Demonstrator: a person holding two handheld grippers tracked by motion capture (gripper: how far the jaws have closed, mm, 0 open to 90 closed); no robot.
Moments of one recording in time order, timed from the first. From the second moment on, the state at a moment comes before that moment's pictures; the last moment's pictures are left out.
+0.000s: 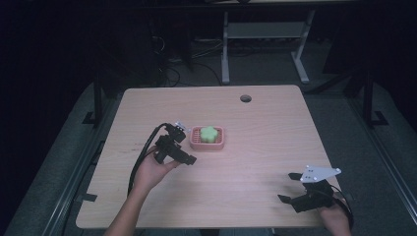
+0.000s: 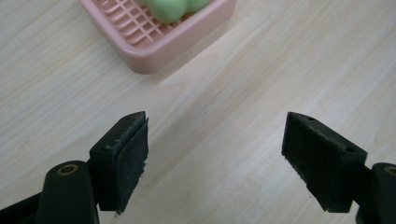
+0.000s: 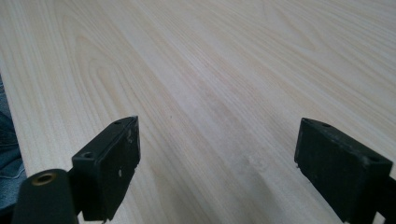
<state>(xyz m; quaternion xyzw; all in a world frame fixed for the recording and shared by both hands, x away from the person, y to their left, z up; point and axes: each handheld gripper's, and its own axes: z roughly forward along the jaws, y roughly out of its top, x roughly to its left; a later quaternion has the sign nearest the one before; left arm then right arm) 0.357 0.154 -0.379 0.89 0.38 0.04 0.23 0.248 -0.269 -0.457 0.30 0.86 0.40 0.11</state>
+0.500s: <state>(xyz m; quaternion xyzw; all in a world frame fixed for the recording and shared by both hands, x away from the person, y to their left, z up) 0.332 0.169 -0.380 0.89 0.37 0.04 0.24 0.249 -0.270 -0.460 0.31 0.86 0.39 0.11</state>
